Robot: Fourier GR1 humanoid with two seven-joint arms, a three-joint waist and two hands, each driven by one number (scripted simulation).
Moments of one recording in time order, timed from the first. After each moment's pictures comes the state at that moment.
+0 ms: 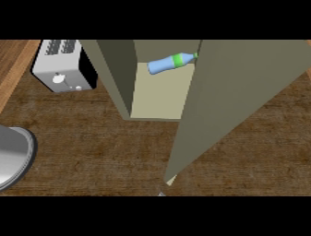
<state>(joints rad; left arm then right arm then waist) 0.59 0.43 -0.32 -2.07 0.58 0.04 -0.57 -0.35 -0.19 0.85 -2.38 0.13 -0.39 0.63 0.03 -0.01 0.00</state>
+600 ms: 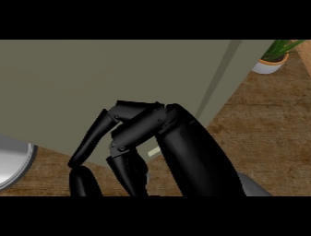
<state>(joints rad) 0.75 0.51 -0.14 -2.10 0.71 -0.12 -0.61 -0.71 -0.01 0.53 -1.99 -0.04 -0.36 0.63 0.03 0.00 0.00</state>
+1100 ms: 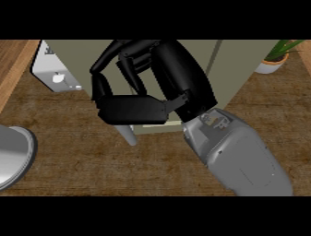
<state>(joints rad) 0.83 0.50 -0.06 -2.11 0.74 -0.23 -0.63 -0.86 -0.01 0.34 -1.61 -0.15 -0.24 0.46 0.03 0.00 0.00</state>
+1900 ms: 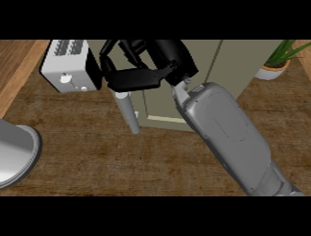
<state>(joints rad) 0.82 0.52 0.02 -2.09 0.79 -0.32 -0.59 -0.97 0.00 0.27 -1.24 -0.20 -0.09 0.17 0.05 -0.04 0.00</state>
